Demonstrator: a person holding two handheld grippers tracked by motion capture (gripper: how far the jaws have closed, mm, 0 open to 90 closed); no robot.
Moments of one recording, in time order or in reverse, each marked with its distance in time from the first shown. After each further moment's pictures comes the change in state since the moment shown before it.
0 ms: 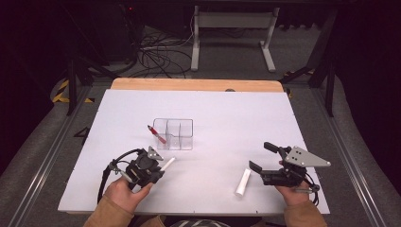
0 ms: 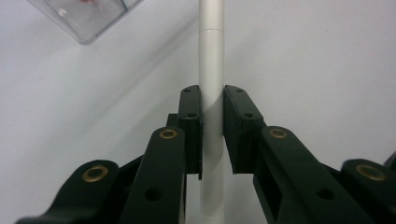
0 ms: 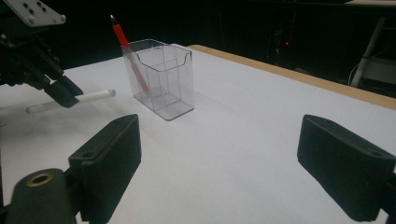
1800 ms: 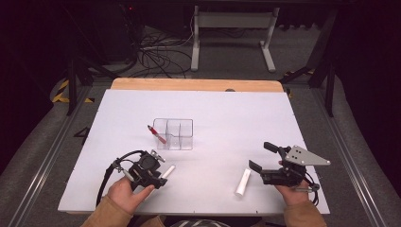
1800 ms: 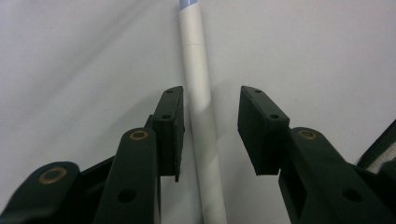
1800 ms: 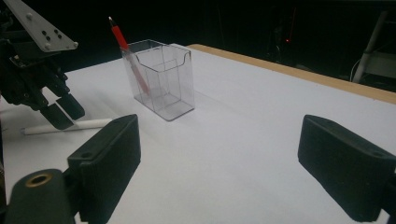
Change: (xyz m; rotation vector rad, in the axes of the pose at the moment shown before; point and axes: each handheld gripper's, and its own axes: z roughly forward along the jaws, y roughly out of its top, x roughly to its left) left arm 0.004 -0.002 0.023 0.169 -0.097 -0.030; right arm -0.001 0.000 0.001 0.002 0.001 0.022
